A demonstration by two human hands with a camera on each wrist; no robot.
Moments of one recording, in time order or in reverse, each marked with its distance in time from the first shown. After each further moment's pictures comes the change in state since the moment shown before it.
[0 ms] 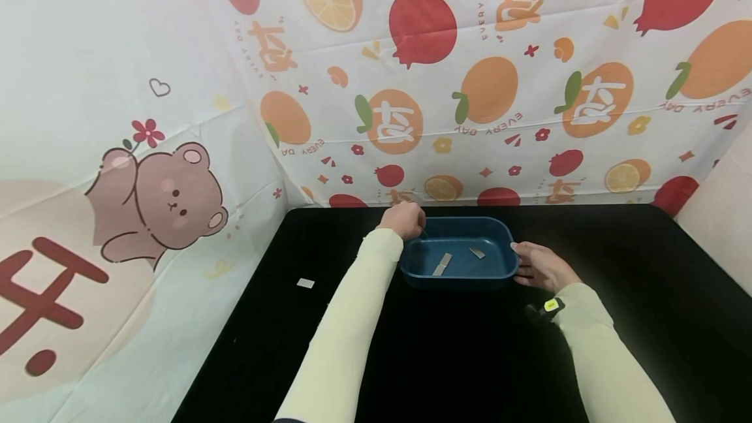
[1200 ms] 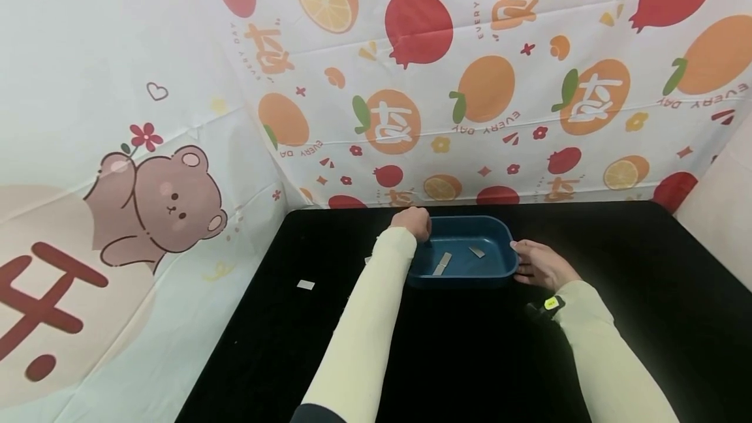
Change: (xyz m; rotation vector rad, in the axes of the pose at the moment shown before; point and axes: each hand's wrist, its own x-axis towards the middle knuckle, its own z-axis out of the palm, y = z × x) left_hand 0.019 0.015 0.018 0.027 -0.076 -0.088; right_hand 0.000 0.001 -0.001 -0.015 0.016 -0.007
